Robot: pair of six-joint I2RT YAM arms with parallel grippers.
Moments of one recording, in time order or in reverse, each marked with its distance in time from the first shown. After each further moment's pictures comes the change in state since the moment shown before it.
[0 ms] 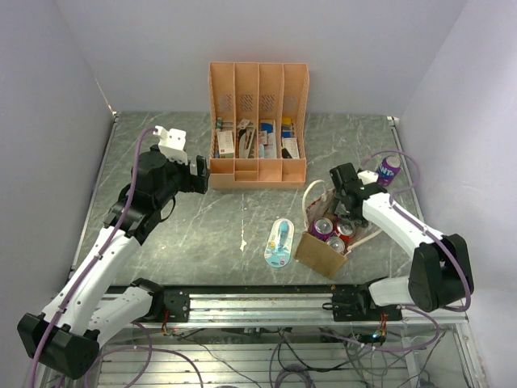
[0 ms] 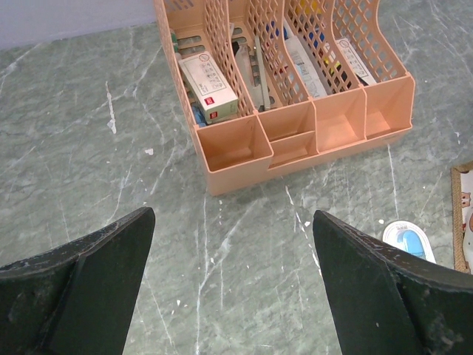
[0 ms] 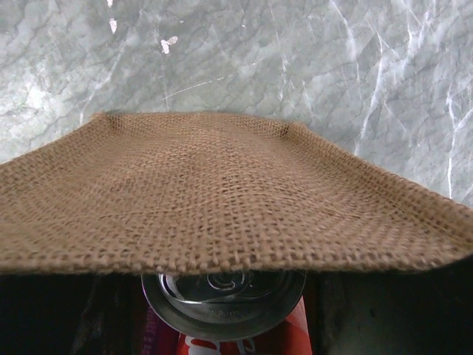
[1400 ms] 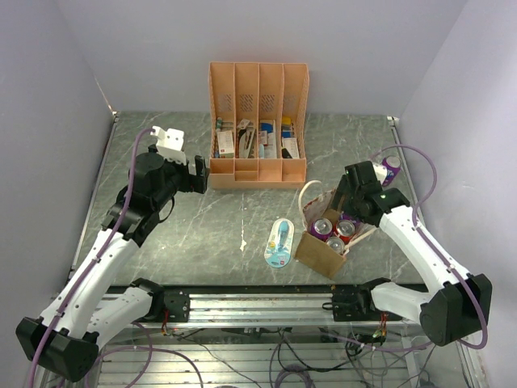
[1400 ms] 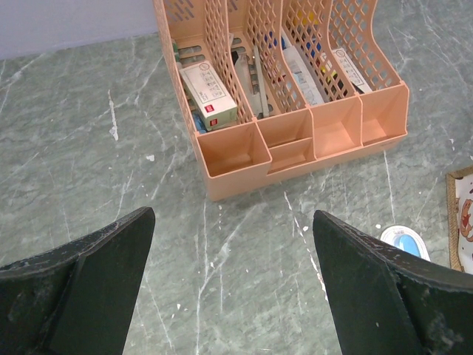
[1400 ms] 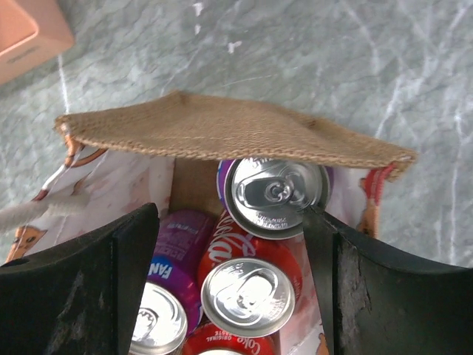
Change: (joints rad) left arm 0.000 -0.021 0.000 0.006 0.000 0.000; right arm -0.008 -0.230 0.043 -0.065 -0.148 -0.102
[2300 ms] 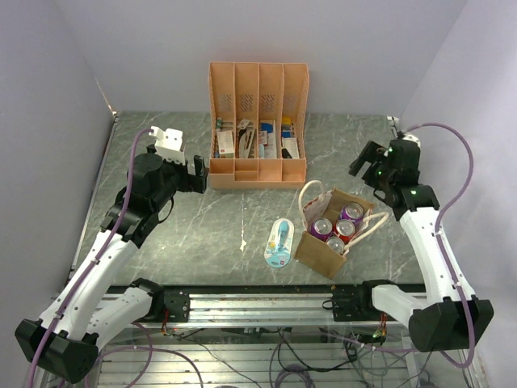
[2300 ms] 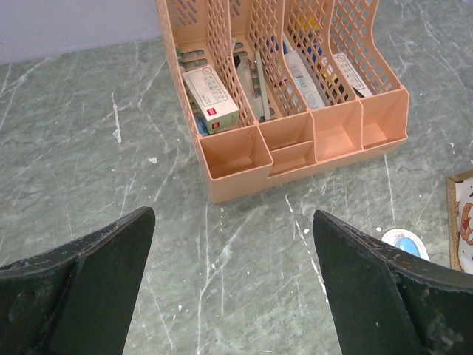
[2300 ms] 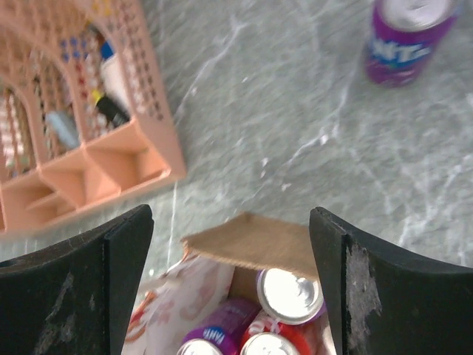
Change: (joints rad) left arm 0.000 -0.009 0.000 0.002 -0.007 0.000; right arm -0.303 -0.061 0.123 0.263 -0.205 -0.168
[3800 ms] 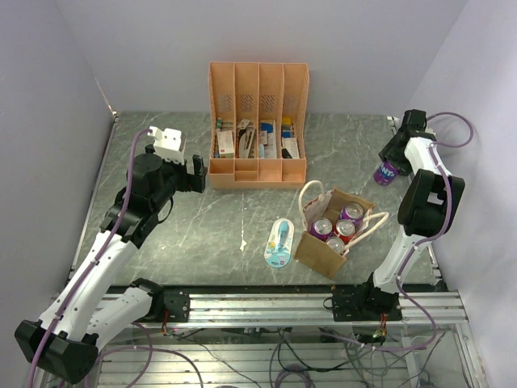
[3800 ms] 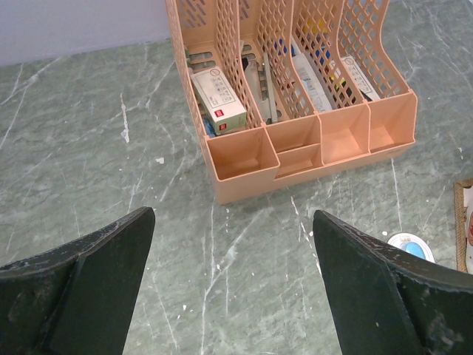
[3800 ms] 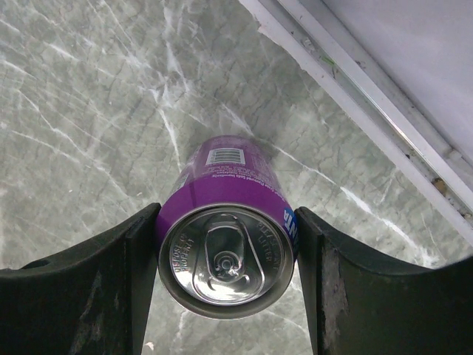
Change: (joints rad) left arm 0.000 -0.005 0.000 0.000 -0.024 0.002; right arm -0.284 0.918 0.575 -0.096 0.146 0.020
